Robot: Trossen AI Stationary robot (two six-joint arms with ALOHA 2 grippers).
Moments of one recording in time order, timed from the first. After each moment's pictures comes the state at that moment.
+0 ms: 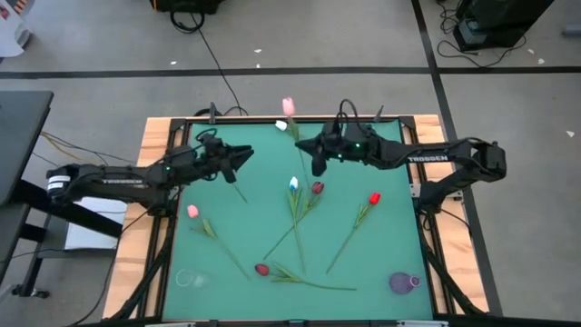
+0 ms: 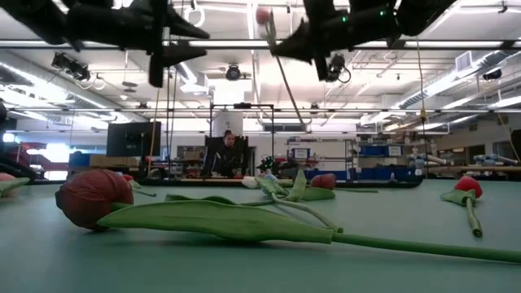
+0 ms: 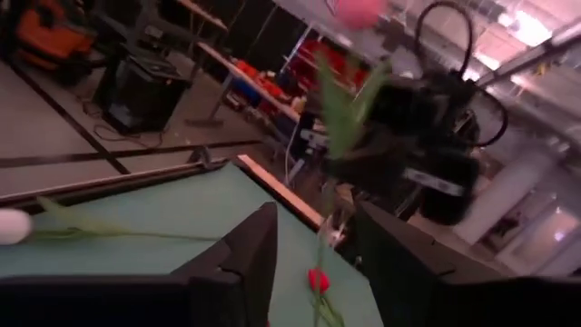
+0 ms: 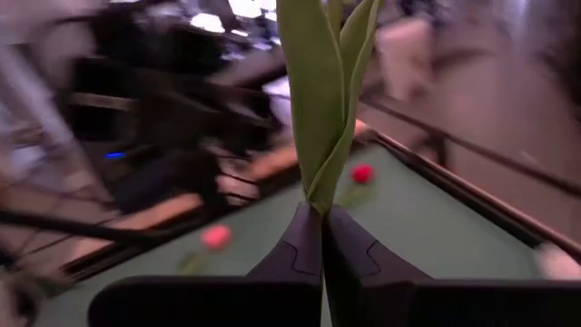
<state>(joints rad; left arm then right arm) 0.19 0.91 0.46 0.52 -0.20 -0.58 -0.25 1.41 0.89 0.40 -0.03 0.31</state>
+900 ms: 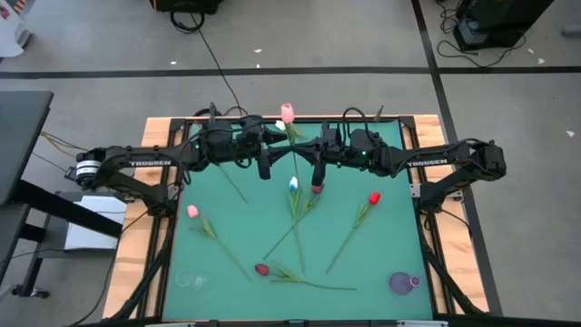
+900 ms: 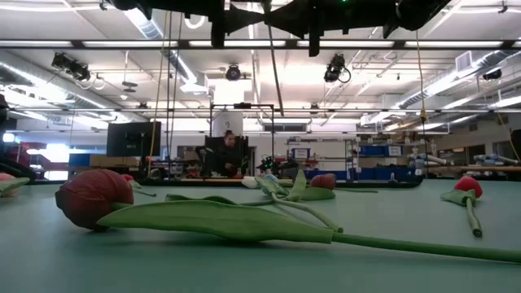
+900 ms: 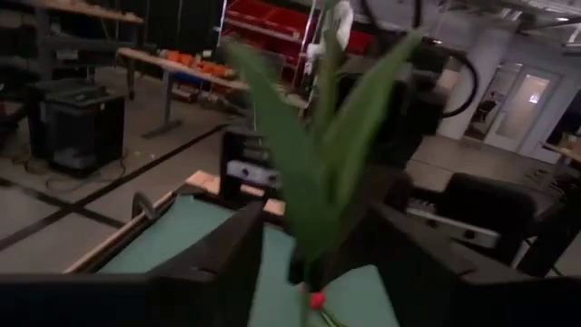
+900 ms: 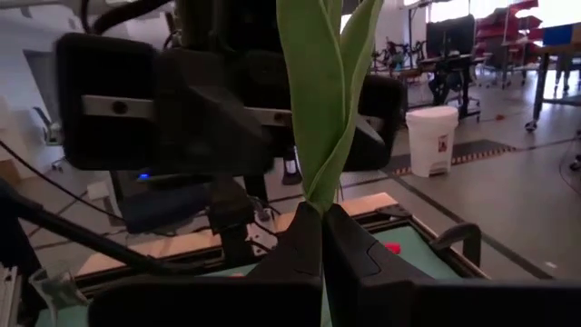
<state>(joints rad) 0.22 1.30 0.98 0.34 0.02 -0.26 -0.17 1.42 0.90 0.57 0.00 0.15</state>
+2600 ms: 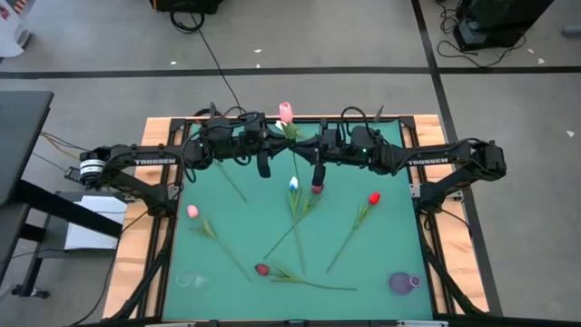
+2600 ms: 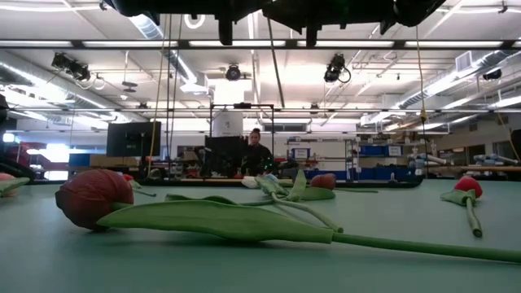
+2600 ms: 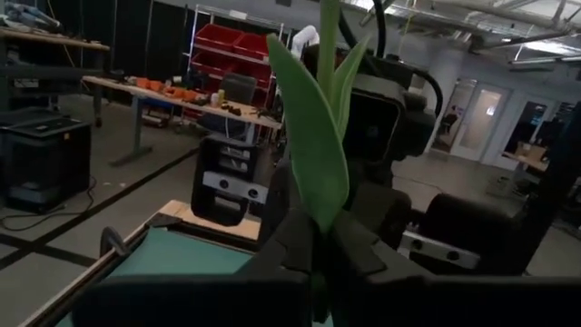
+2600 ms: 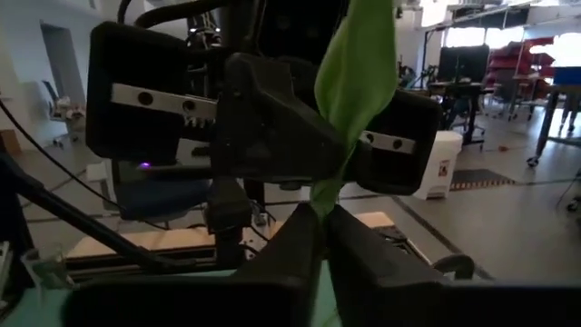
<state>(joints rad) 0.25 1.33 0.98 0.46 0.13 -0.24 -0.18 1.42 0.94 0.55 -0.04 0.02</state>
